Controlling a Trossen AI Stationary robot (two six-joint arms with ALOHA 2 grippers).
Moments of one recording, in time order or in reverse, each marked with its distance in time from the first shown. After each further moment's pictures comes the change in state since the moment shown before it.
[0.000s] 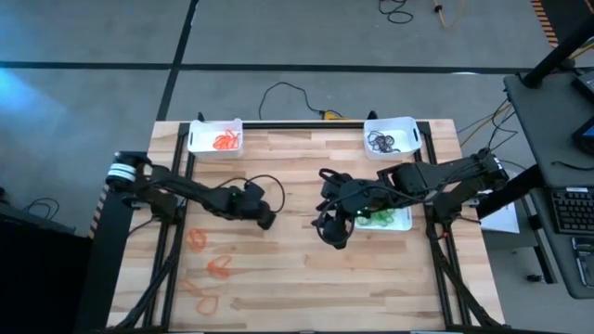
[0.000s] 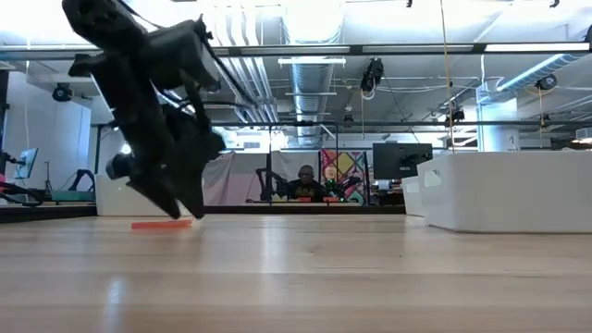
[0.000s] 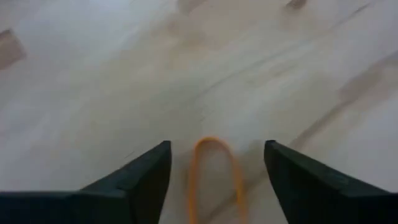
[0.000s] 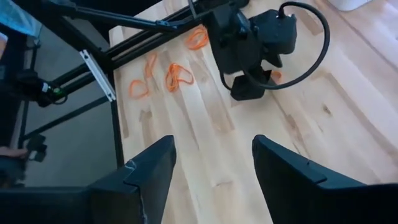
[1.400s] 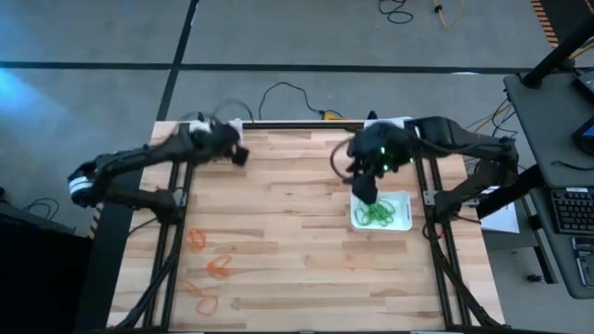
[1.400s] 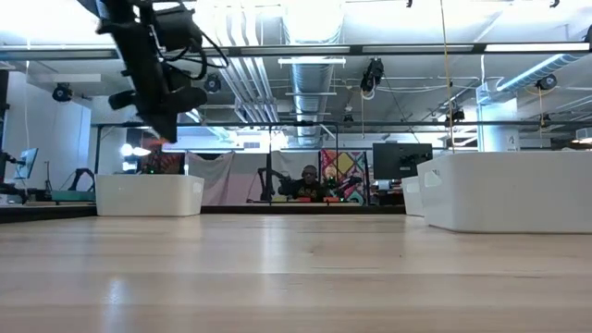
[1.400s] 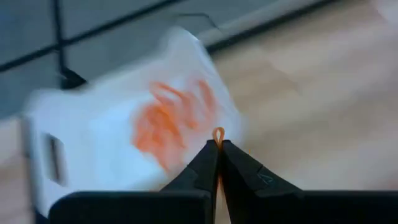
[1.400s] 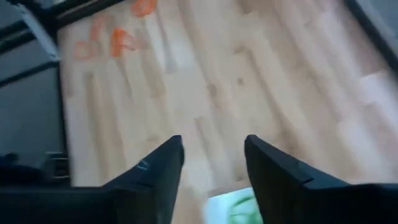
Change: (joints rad) left arm 0.612 -0.398 0.171 -0.393 -0.083 0.479; right arm -0.276 -0.119 0.098 -0.387 -0.167 -0.291
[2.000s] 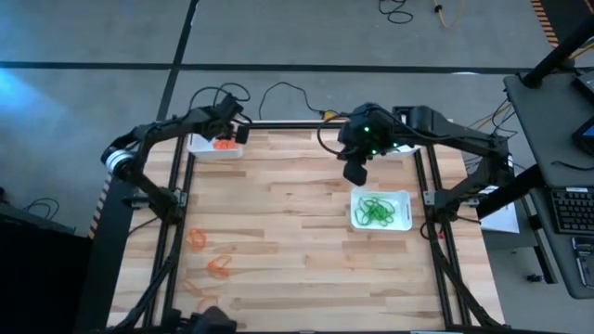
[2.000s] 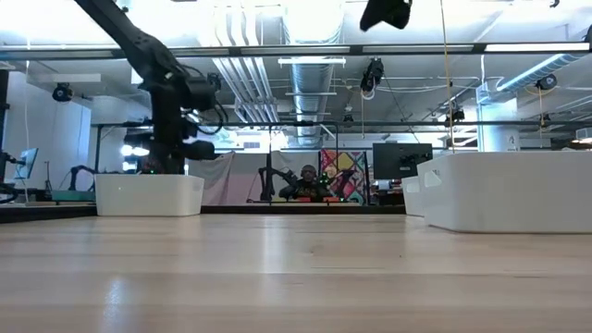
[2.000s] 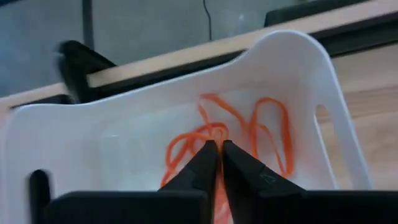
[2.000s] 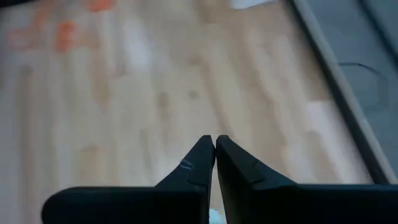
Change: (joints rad) left arm 0.376 0.384 0.112 0.148 0.113 0.124; right arm -0.201 0.018 -0.099 0.112 -0.014 -0.278
